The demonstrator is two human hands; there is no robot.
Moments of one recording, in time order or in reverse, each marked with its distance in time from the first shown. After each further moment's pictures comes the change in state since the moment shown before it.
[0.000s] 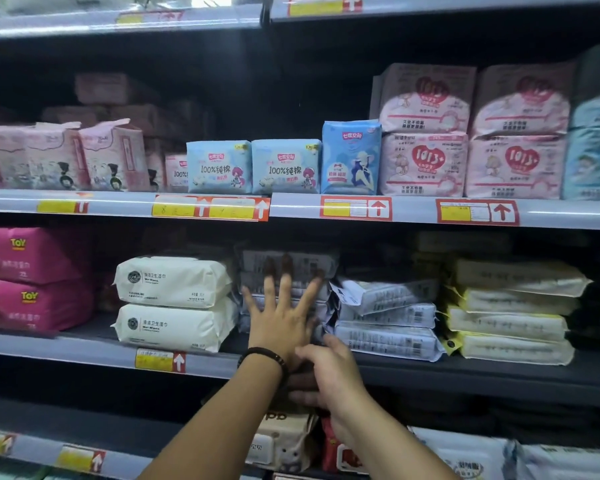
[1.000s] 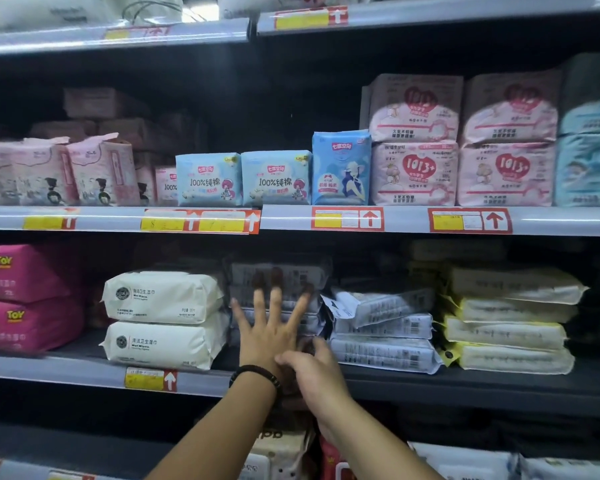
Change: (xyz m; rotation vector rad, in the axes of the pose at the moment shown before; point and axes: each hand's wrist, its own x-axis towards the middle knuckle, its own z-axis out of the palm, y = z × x) left_hand -0.003 0.000 -0.005 0.224 -0.085 -0.041; right_hand 0.019 -0.005 0.012 -0.091 -0.023 -0.105
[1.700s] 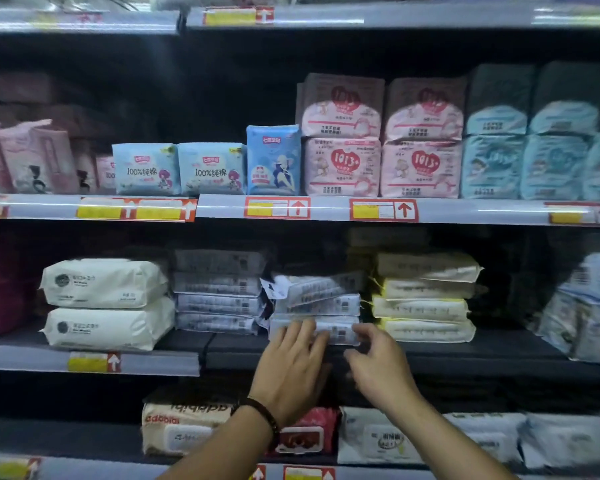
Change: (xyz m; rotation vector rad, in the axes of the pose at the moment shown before) left_hand -0.072 0.120 -0.013 -0.150 0.216 0.423; right_hand -0.036 0.015 -0.179 -0.559 0.379 -0.191
